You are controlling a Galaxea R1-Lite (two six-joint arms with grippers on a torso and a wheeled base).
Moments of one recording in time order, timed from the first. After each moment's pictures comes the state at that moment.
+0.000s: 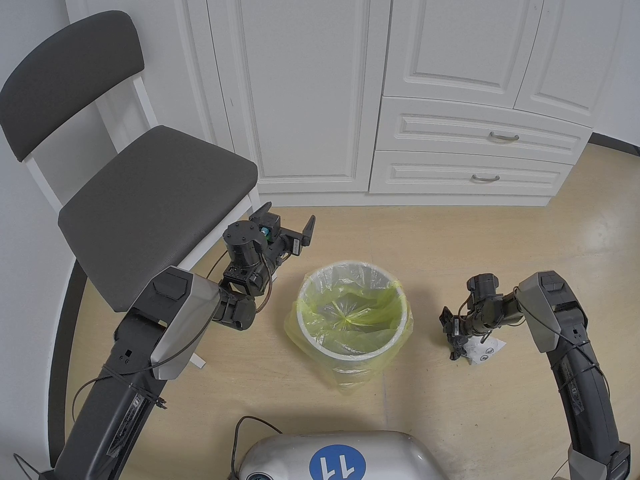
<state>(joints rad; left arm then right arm) -0.36 2.87 -2.00 -1.08 0.00 0.18 0.00 2.99 -2.00 -0.06 -0.09 0.05</state>
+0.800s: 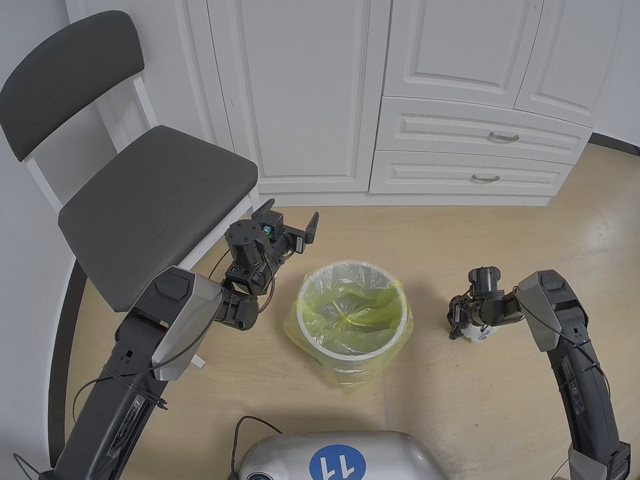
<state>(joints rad) -0.38 2.87 -2.00 -1.10 0.00 0.18 0.01 2.98 -1.98 -0.25 -0.17 0.06</state>
